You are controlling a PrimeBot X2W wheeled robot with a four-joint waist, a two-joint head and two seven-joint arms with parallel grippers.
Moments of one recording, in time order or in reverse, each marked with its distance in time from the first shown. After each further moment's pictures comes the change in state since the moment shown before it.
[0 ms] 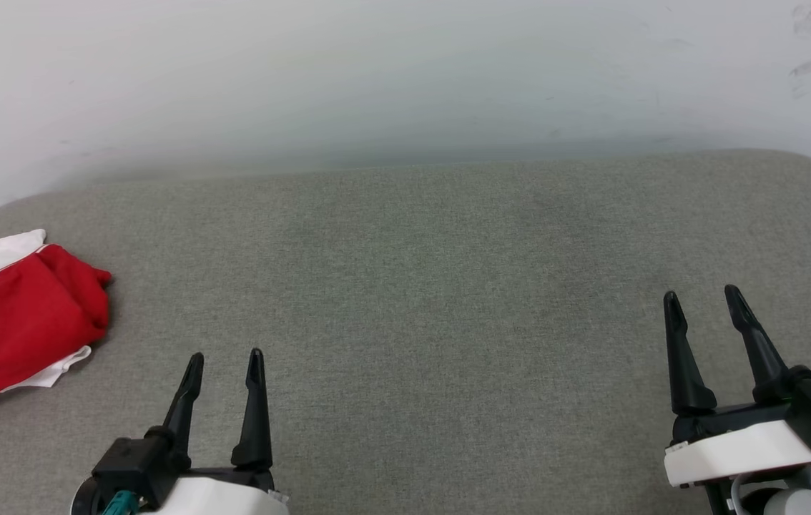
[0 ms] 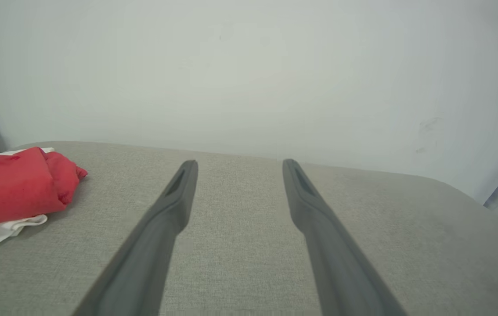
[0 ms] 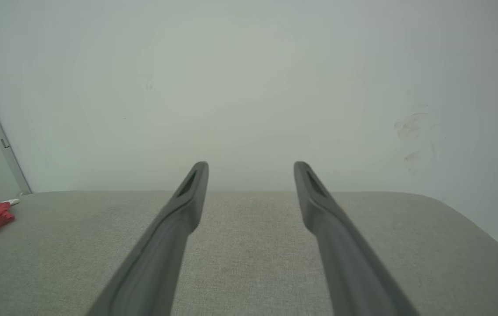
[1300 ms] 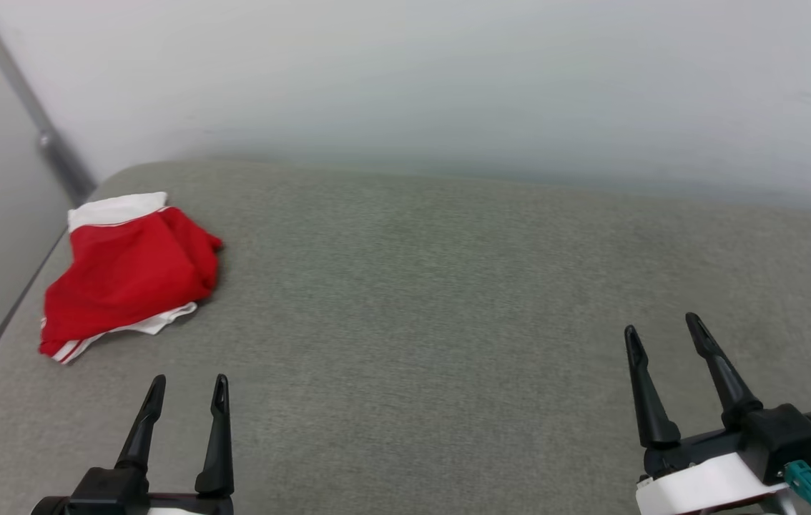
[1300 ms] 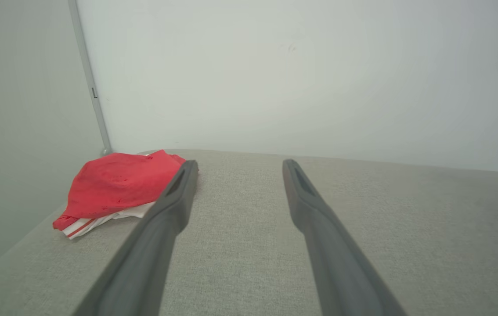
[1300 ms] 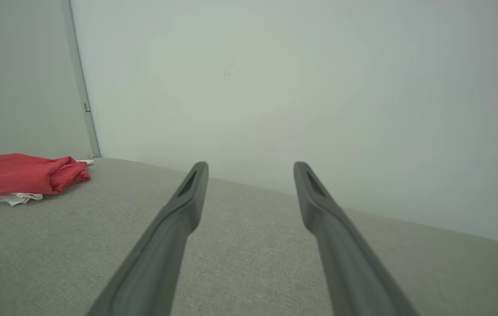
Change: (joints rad) left arm 0.060 -0.085 0.209 0.041 0.212 -0.212 -0.052; right arm 0.051 0.000 0.059 0.019 -0.108 0.000 -0.052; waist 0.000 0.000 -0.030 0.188
